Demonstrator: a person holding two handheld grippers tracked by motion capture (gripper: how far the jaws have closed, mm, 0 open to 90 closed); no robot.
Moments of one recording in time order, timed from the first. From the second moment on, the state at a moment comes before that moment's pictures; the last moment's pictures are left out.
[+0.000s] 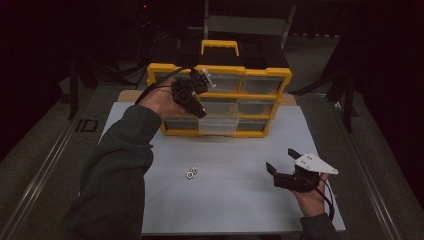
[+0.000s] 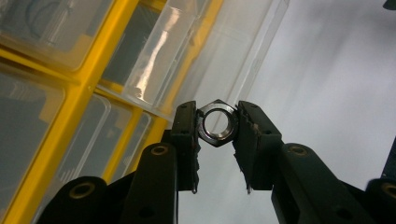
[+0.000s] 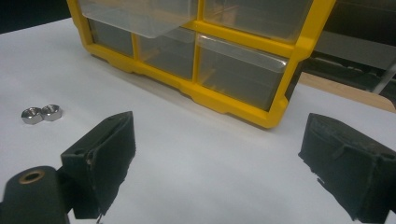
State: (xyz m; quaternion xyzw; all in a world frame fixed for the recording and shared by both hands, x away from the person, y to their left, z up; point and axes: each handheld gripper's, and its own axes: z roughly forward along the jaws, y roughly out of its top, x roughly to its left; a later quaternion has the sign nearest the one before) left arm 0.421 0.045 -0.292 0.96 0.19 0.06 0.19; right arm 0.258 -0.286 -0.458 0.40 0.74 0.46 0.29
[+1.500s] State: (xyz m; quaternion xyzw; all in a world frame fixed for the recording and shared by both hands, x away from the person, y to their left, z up) left arm 0.426 0.033 -0.300 0.95 0.23 0.09 0.17; right arm 0.258 -0.286 -0.458 0.40 0.73 0.46 0.29
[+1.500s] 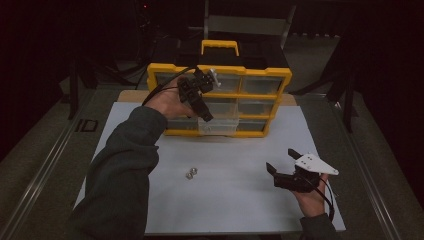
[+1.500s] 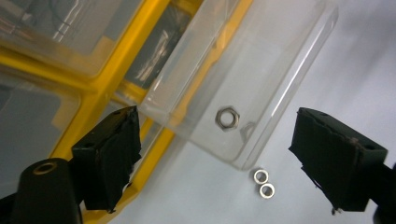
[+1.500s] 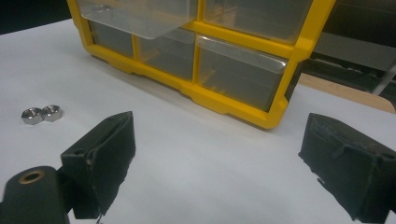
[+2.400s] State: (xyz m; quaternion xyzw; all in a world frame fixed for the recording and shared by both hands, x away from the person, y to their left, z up) left arm 0.395 0.061 -0.318 0.96 0.22 0.12 0.14; right arm 0.257 -0.286 -0.458 0.40 0.73 0.47 0.29
